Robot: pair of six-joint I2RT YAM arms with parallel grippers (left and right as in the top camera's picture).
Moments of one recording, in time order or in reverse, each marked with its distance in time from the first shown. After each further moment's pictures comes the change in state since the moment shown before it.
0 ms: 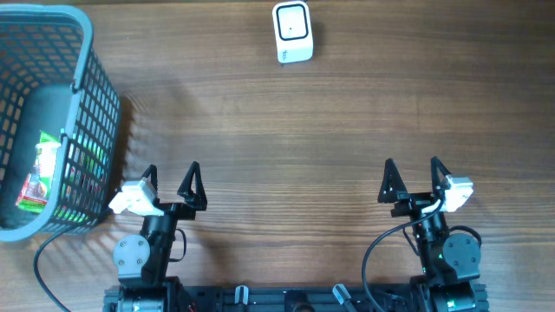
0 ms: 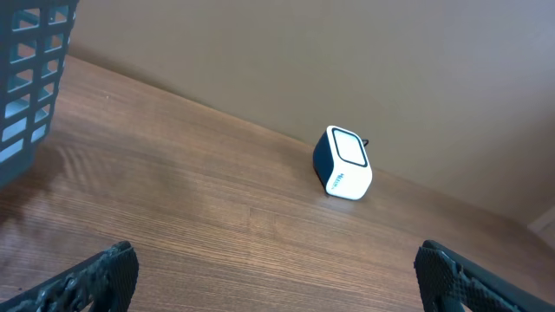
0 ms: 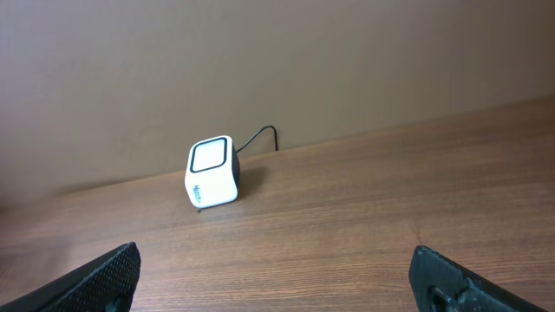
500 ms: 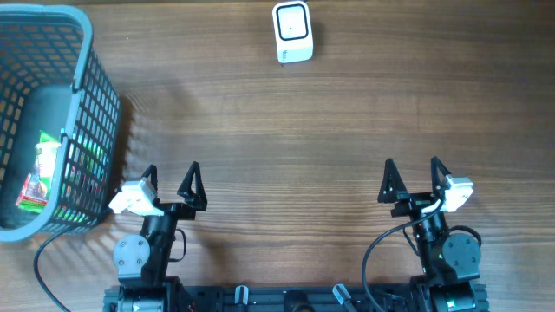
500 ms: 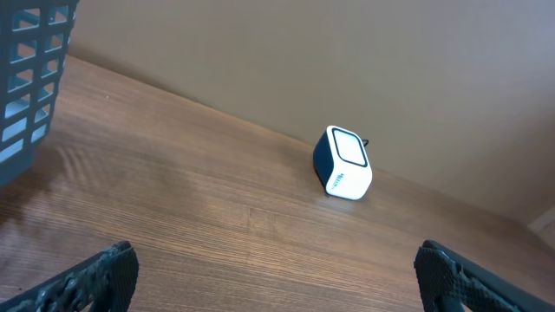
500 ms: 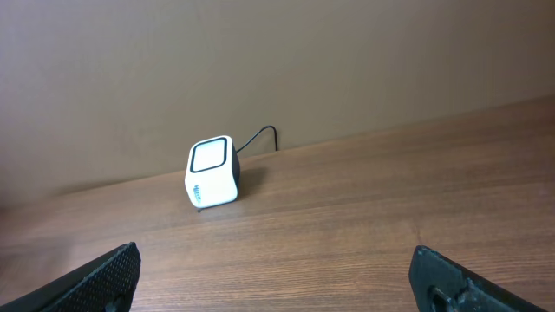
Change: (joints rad) left arm 0.000 0.000 0.000 0.000 -0.003 0.000; right arm 0.000 0.000 0.000 0.000 0.000 0.000
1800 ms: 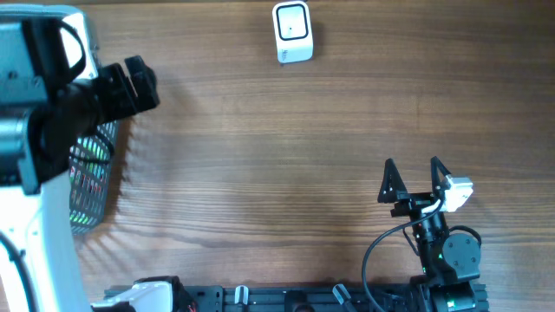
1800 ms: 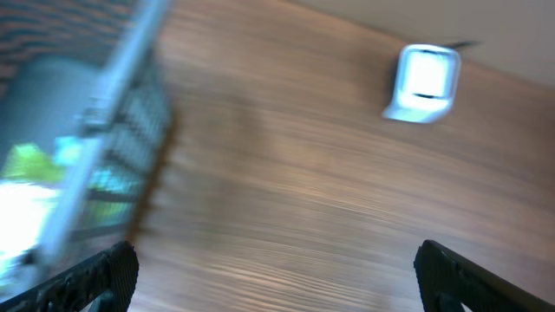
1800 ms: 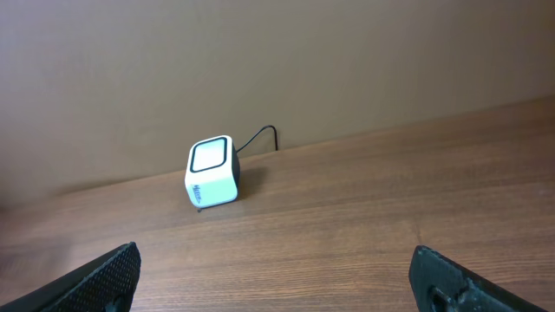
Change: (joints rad) left arm 0.006 1.398 1.966 -1.389 -0.178 0.184; right arm 0.000 0.000 0.000 0.000 0.000 0.000
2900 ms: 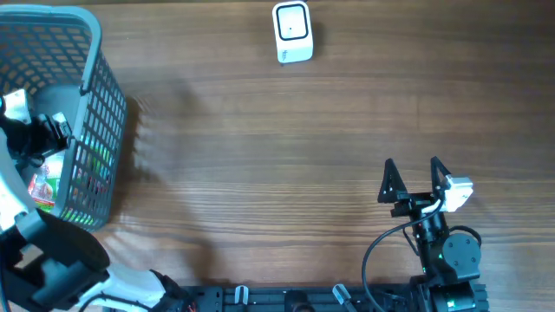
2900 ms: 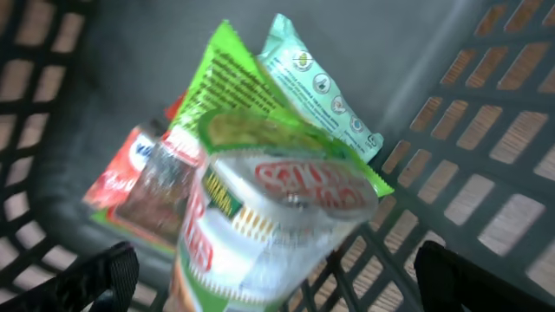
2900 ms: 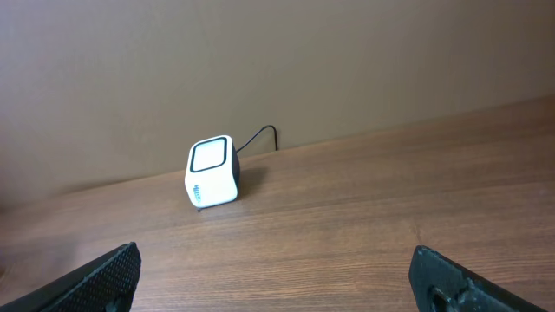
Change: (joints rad) left arm 0.620 0.344 -0.360 0.203 0.074 0.470; right arm 0.000 0.000 0.000 0.000 0.000 0.000
